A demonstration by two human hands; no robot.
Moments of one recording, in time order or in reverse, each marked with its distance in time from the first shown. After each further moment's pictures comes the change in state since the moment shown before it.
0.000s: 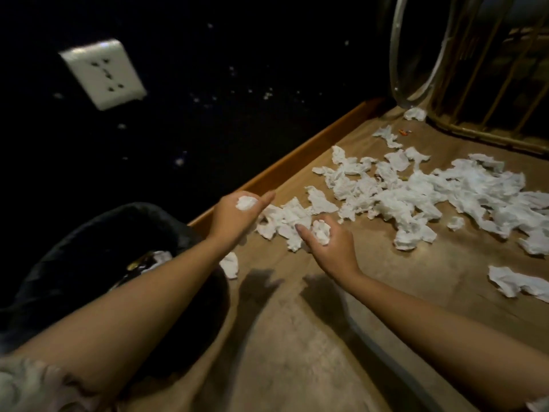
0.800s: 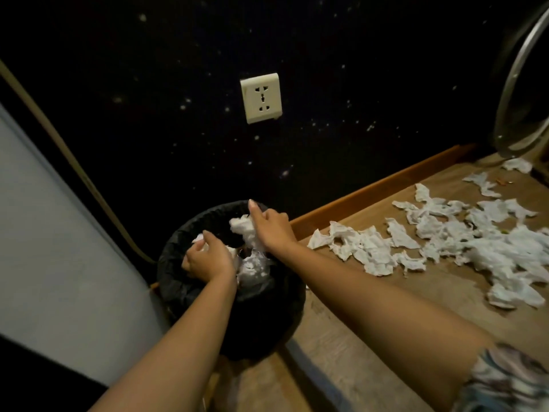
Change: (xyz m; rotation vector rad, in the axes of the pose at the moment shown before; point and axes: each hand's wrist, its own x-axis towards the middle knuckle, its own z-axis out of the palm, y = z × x) left_hand -0.055 -0.112 -0.157 -0.402 0.994 -0.641; right_hand 0.014 -0.188 0.215 0.041 -0.532 0.156
